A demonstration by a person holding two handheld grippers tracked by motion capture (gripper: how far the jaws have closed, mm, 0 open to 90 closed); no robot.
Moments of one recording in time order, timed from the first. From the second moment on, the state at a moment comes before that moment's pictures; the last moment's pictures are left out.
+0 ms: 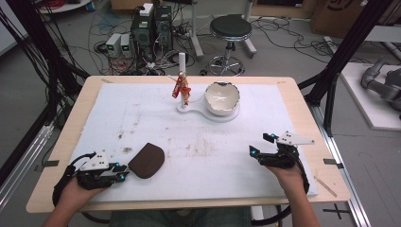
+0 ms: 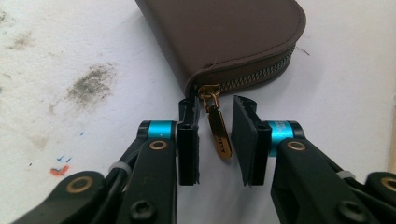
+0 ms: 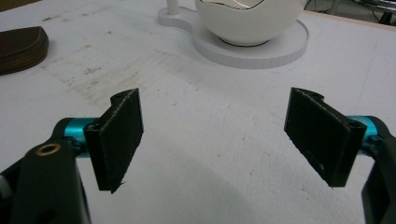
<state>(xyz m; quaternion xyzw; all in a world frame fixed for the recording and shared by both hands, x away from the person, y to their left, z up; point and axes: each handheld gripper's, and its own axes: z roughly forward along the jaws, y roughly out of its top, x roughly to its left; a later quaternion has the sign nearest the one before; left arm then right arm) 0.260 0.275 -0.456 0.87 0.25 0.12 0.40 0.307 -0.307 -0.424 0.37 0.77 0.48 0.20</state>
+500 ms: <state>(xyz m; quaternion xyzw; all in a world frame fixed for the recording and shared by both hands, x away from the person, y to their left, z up) 0.265 0.273 -0.452 0.88 0.23 0.12 0.39 0.307 -0.306 -0.424 0.37 0.77 0.48 0.20</state>
